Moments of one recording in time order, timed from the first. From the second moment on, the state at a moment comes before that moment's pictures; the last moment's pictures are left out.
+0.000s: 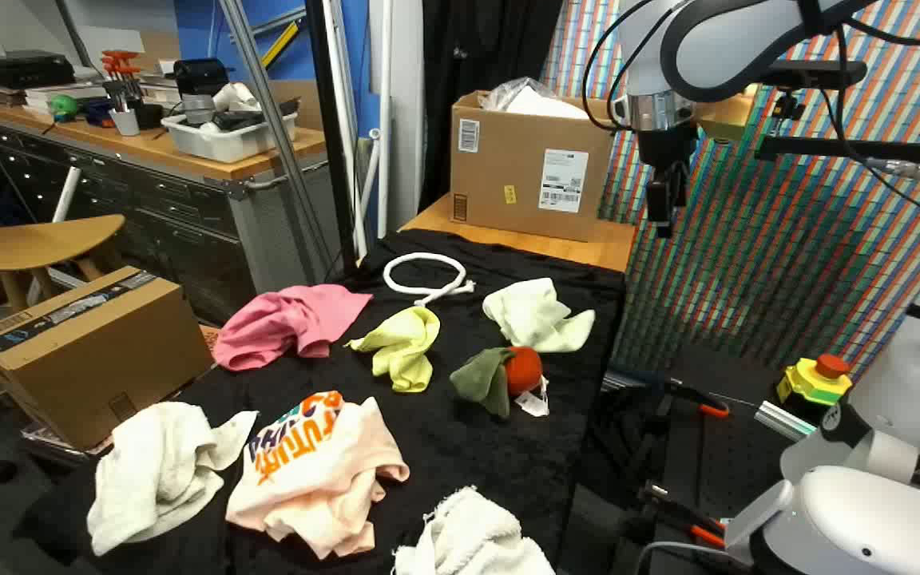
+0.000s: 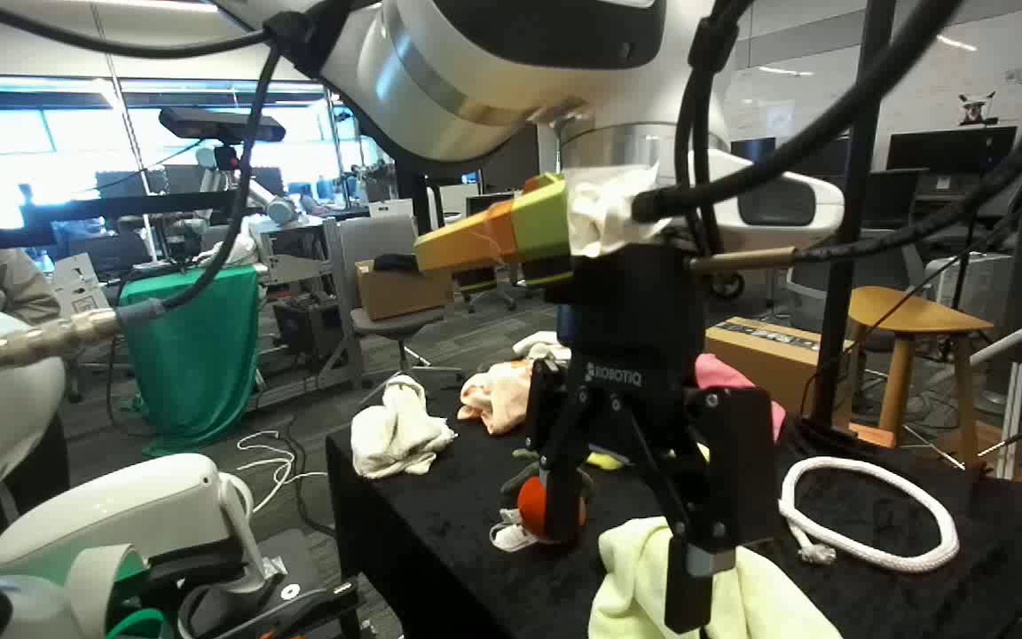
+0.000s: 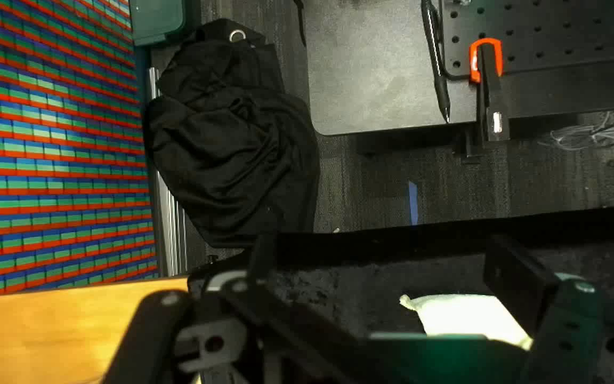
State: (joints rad) arm -0.22 -0.38 -0.11 -2.54 -0.39 1.91 -0.09
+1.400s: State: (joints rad) arm -0.04 -0.17 0.02 -2.31 -0.42 1.91 -0.08
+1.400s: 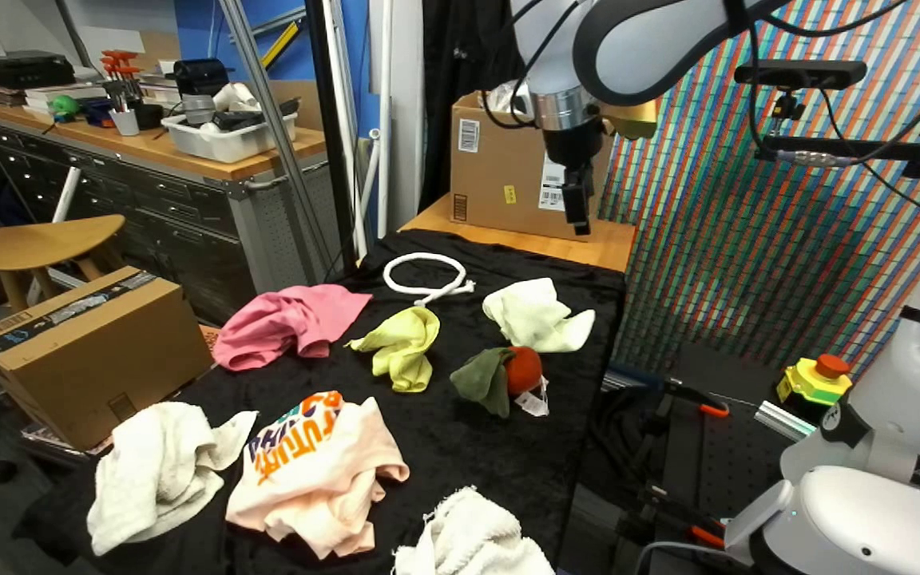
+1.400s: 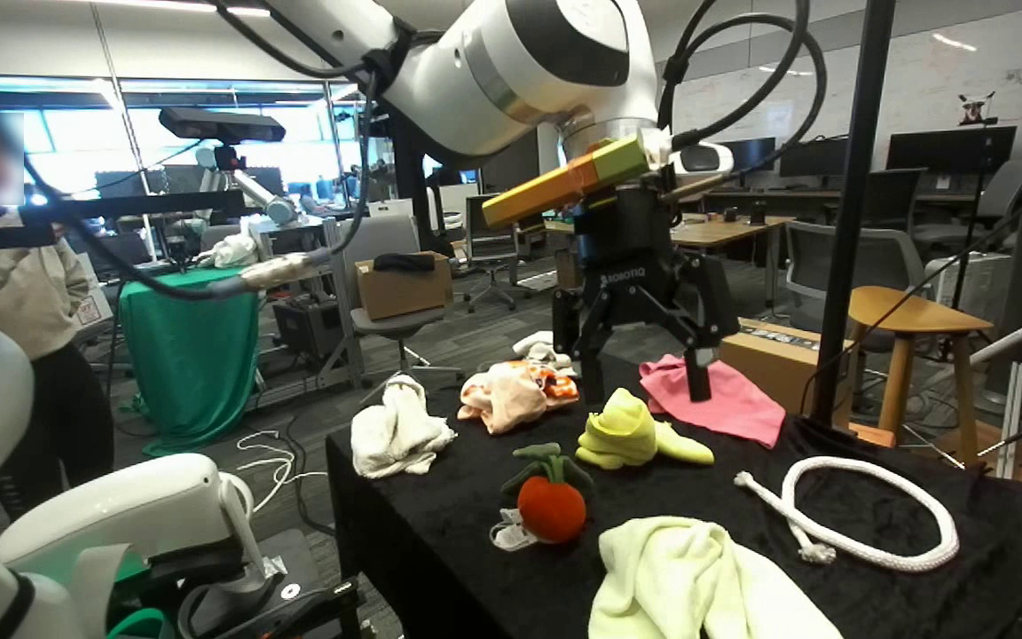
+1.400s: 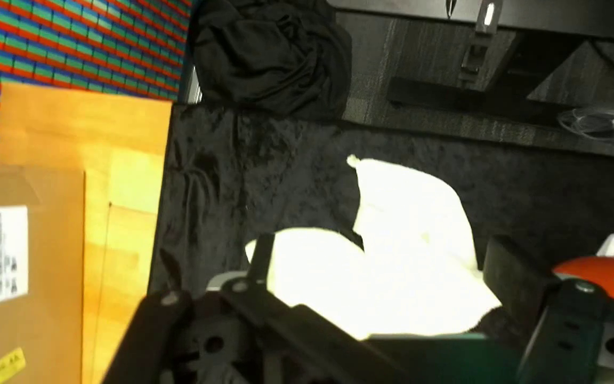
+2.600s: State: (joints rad) arm 0.26 0.41 0.15 -1.62 -0.41 1.84 -0.06
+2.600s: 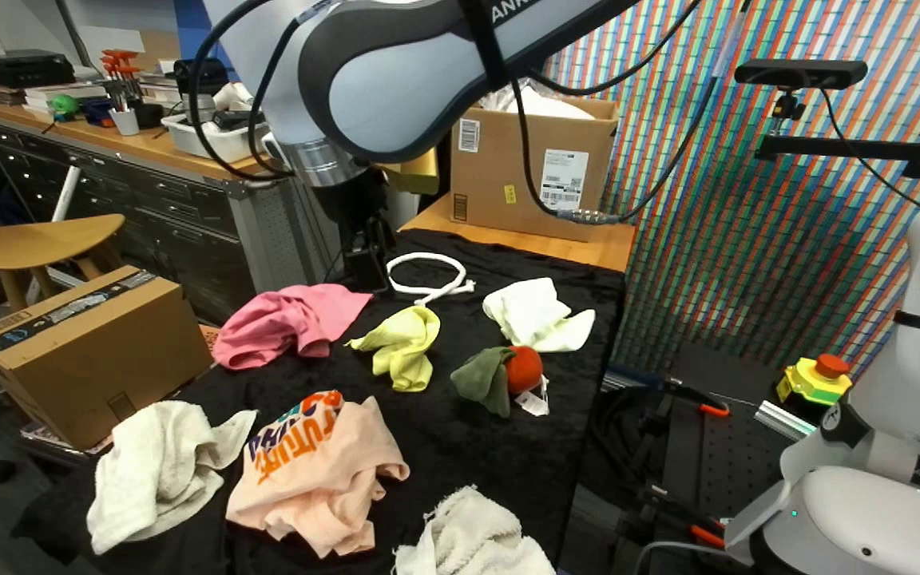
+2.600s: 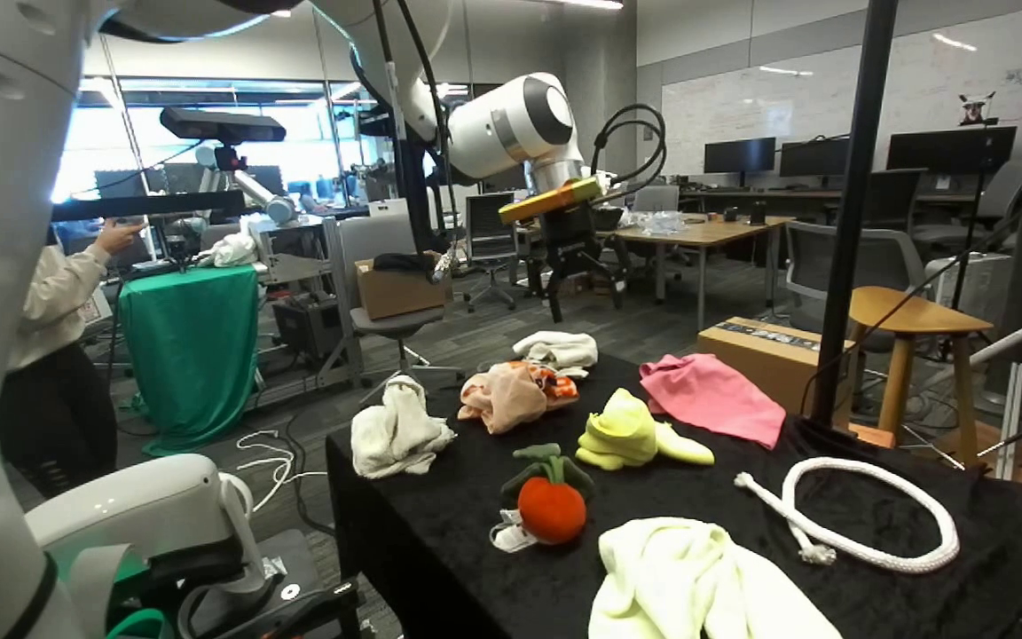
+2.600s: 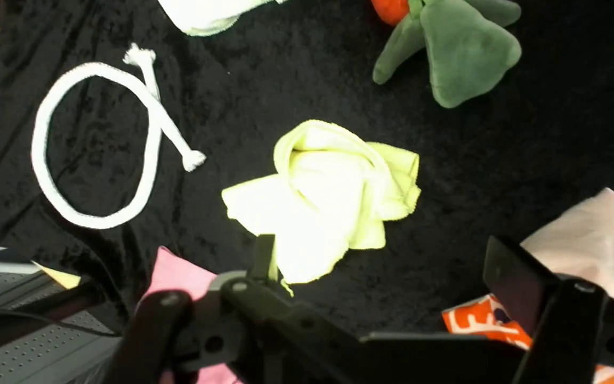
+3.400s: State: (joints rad) arm 0.39 0.65 0.18 -1.40 -0.26 1.90 0.08
